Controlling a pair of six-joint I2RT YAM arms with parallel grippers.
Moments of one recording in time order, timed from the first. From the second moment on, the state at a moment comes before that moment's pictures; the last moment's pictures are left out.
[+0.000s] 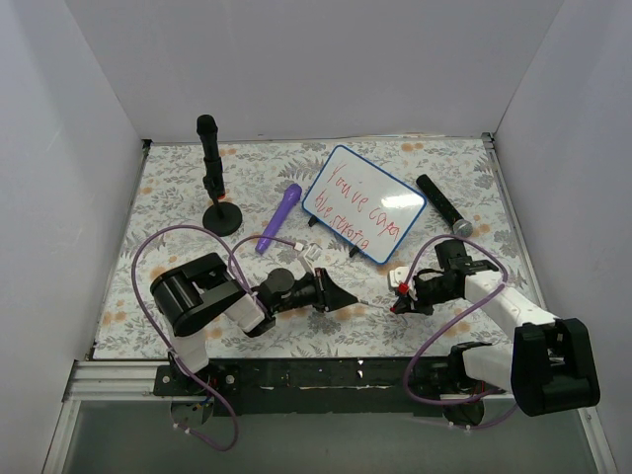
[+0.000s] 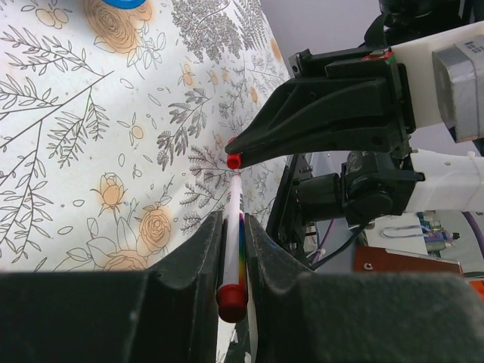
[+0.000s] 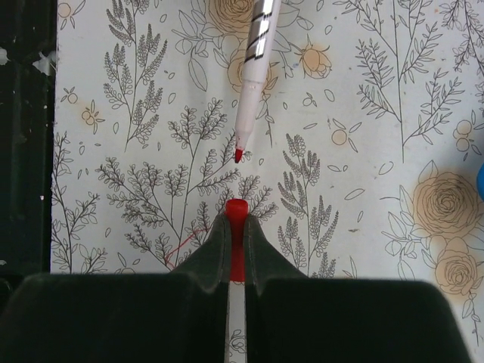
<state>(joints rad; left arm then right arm) -0.92 1.79 0.38 1.29 0.33 -0.99 0.19 1.16 0.51 -0.71 -0.88 -1.36</state>
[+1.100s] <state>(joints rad) -0.94 1.83 0.41 1.29 0.34 -0.98 0.24 1.18 0.52 -0.66 -0.91 -1.28</state>
